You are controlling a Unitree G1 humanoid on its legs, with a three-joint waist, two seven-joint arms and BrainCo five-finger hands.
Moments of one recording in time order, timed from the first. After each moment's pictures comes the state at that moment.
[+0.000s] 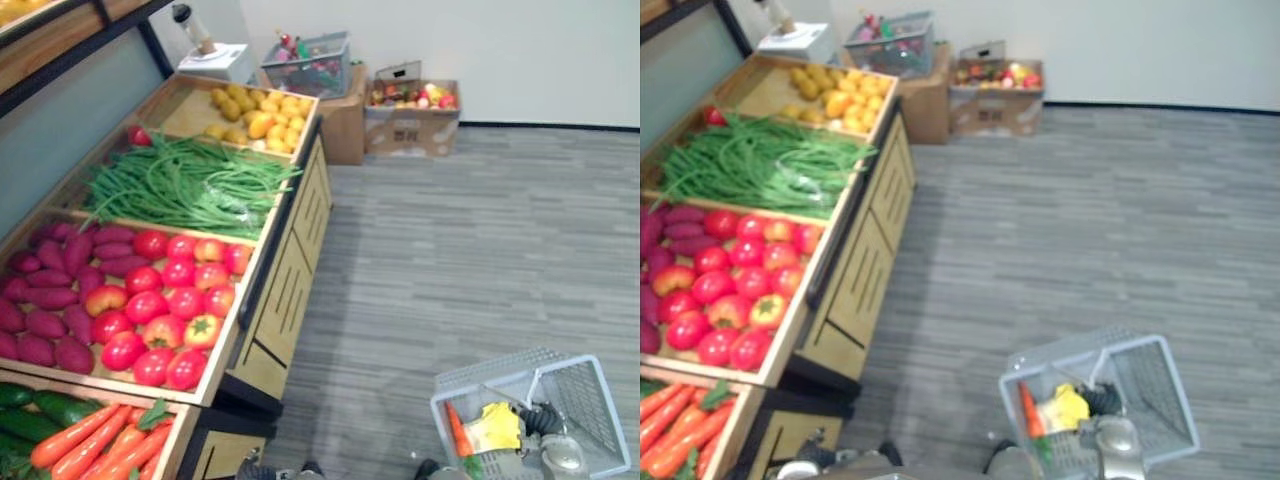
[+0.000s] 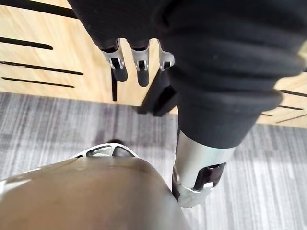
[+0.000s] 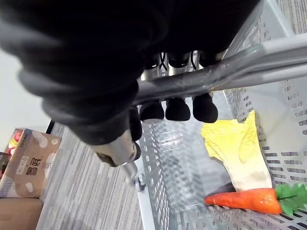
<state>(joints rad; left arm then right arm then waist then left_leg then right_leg) 0.10 0.06 0.27 1.04 0.37 -0.02 0.11 0.08 -0.20 -0.37 0.75 -0.19 -0.05 -0.04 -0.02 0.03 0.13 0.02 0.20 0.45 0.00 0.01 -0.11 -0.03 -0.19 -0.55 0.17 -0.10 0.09</state>
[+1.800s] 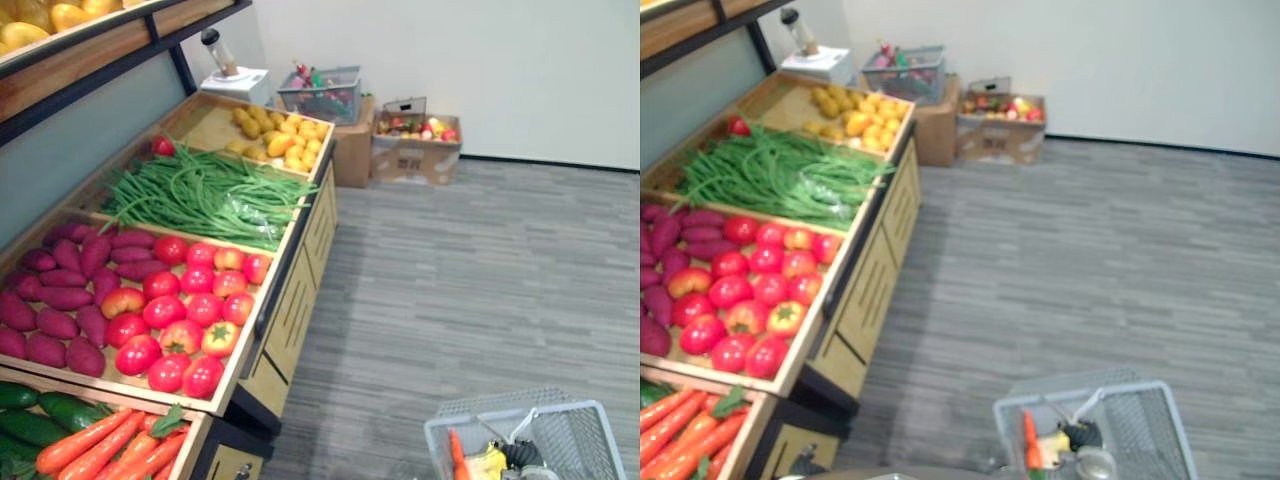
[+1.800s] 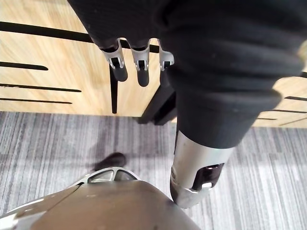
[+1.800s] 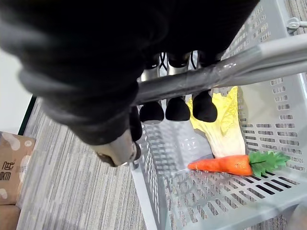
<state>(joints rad) 0.13 0.08 0.24 1.07 0.37 -0.03 0.18 0.08 -0.14 -0.33 0.96 -0.15 -0.07 -0.09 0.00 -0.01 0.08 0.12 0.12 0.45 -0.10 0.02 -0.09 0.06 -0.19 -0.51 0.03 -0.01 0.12</state>
